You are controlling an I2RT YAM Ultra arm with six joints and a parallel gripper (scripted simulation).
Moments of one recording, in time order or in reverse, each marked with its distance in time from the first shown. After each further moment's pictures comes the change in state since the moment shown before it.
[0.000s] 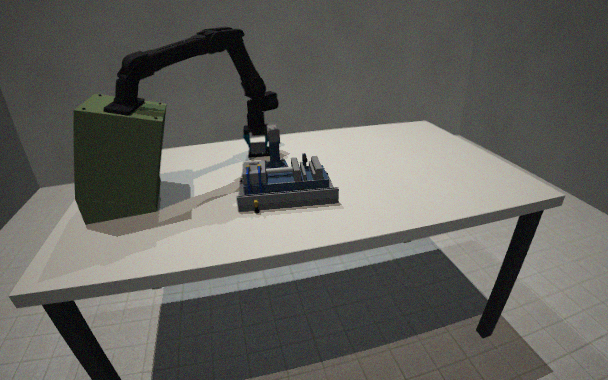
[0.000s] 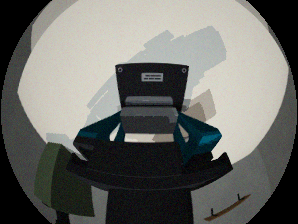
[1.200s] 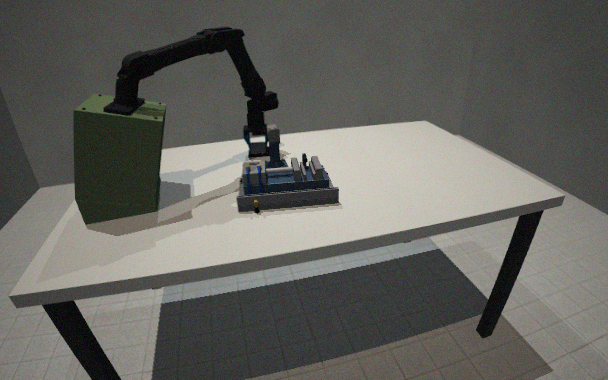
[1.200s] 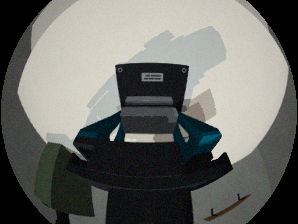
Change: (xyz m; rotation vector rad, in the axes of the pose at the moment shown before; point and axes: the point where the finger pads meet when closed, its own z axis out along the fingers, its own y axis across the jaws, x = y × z) arm 0.000 0.000 0.000 0.000 0.000 0.000
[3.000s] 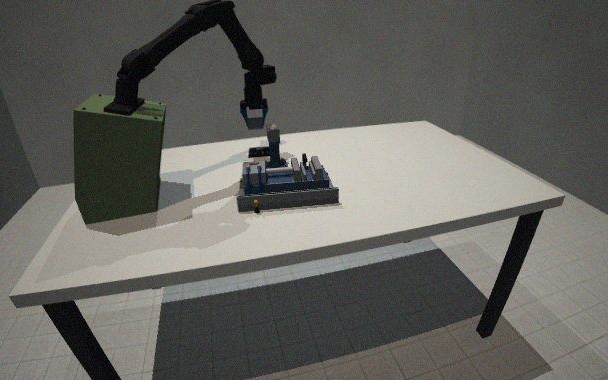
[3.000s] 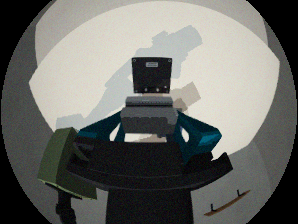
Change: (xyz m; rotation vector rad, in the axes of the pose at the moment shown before) arm 0.002 0.002 -0.105 -0.004 0.000 0.002
